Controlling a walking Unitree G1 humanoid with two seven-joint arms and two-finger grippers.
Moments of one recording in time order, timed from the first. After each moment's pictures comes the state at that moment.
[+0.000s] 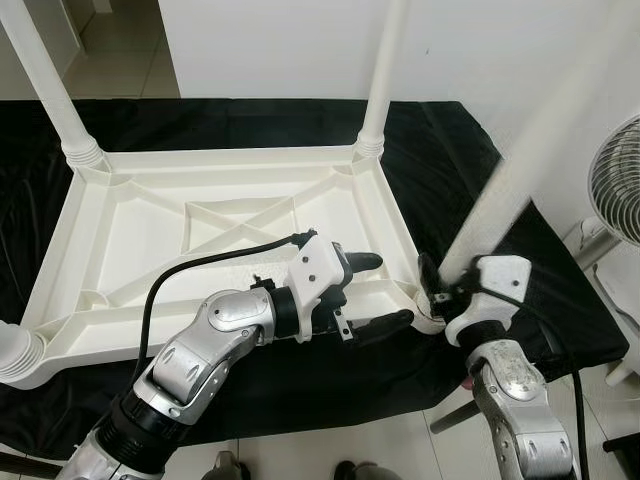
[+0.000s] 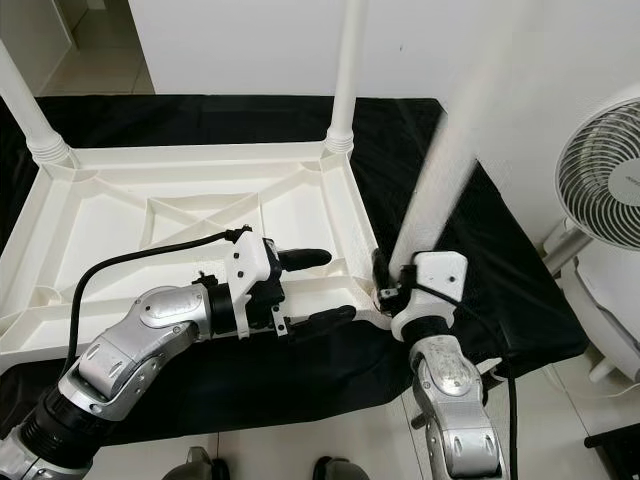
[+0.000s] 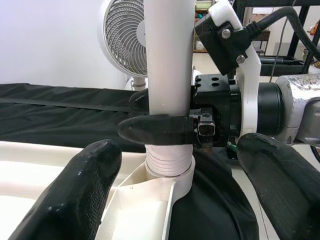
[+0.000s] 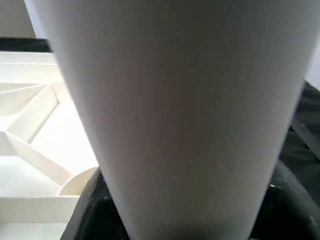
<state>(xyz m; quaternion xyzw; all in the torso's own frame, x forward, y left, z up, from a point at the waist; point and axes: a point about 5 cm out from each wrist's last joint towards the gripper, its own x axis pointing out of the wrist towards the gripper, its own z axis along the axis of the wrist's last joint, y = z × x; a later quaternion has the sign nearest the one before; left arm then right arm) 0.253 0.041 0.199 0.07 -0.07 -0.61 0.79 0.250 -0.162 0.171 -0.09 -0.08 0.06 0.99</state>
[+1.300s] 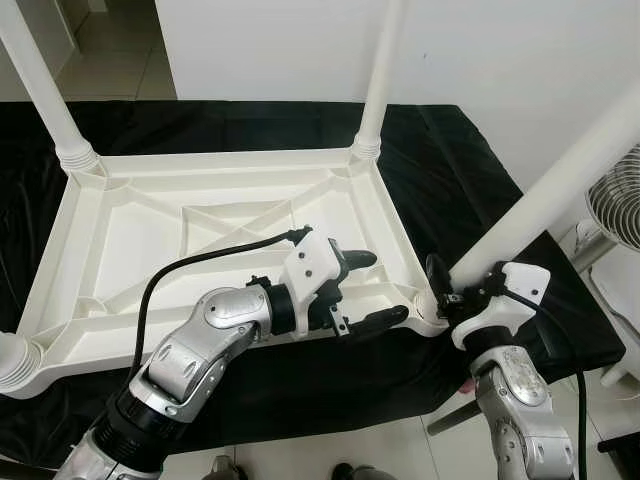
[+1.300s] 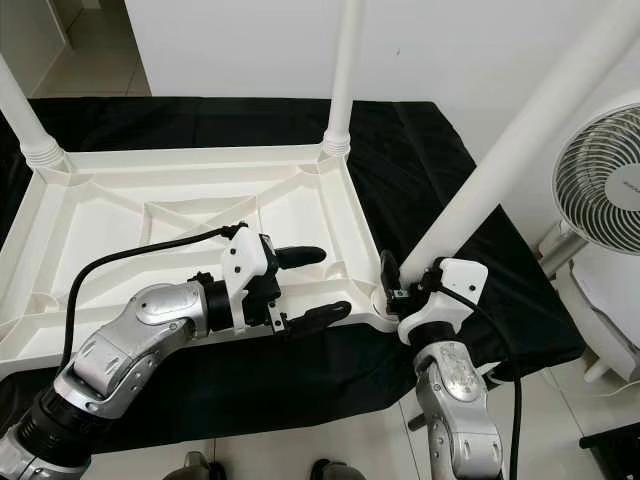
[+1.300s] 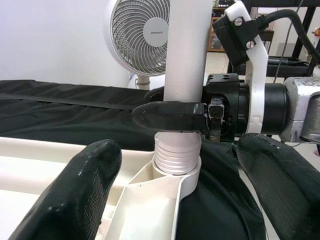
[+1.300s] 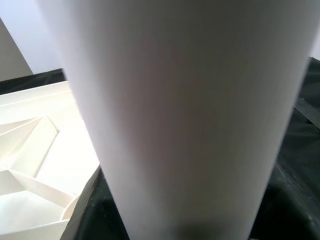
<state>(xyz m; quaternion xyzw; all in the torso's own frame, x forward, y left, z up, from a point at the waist) 0.255 0.045 0.201 0.08 -0.07 -0.60 0.79 0.250 -0.176 0.163 0.03 -0.07 0.03 1.00</state>
